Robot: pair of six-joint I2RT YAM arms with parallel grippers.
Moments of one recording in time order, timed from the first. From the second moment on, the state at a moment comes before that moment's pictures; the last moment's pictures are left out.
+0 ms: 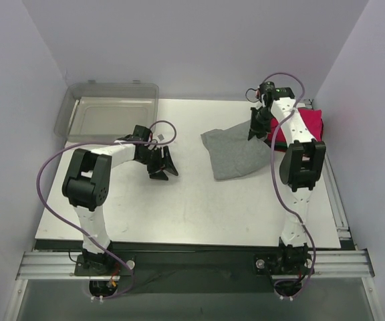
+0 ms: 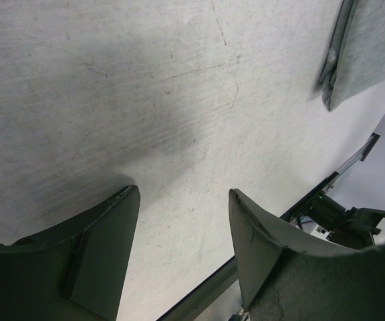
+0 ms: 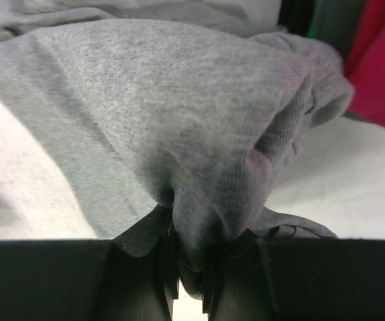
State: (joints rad) left arm -0.30 1.95 1.23 -0.46 0.59 -0.51; right arm 0.11 2.22 2.08 -1.16 -0.09 0.25
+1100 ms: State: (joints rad) left arm -0.30 1.88 1.14 -0.37 0.50 -0.67; right arm -0.13 2.22 2.42 -1.14 -0.17 0.27
